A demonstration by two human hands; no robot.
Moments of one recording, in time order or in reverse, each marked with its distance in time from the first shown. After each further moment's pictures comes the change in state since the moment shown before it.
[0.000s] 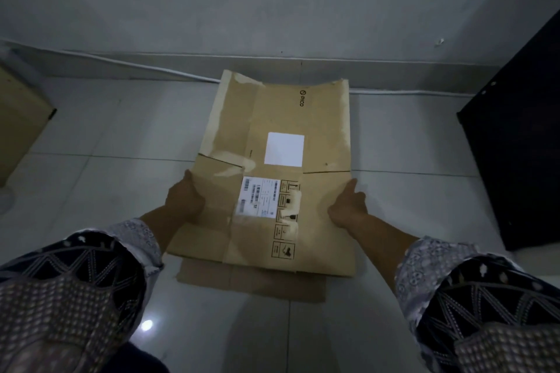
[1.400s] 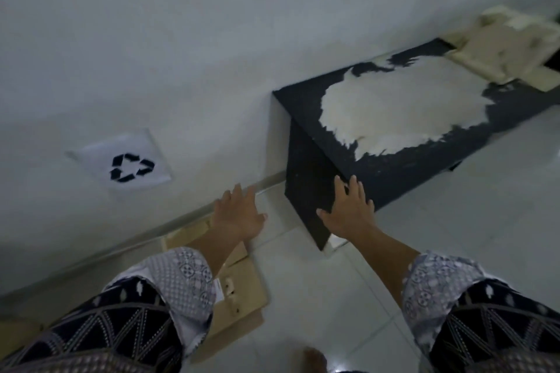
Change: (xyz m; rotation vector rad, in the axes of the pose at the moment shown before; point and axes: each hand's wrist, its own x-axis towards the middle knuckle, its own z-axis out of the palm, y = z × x) left_hand -0.475 0.454 -0.477 0.566 -0.126 0.877; right_hand -0.562 -0.030 -0.541 -0.105 0.555 0.127
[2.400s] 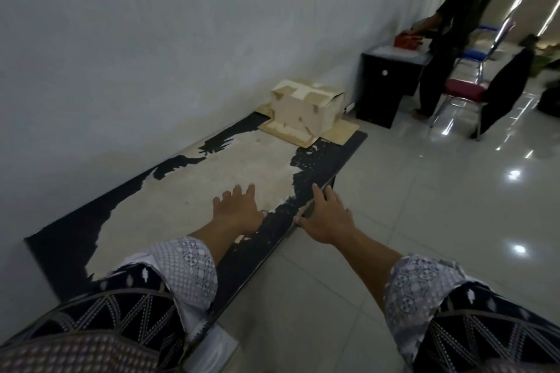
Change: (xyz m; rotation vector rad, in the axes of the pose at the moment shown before) left_hand 0.214 0.624 -0.098 0.171 0.064 0.371; right_hand 0.208 0.477 -0.252 0.177 0.136 0.276
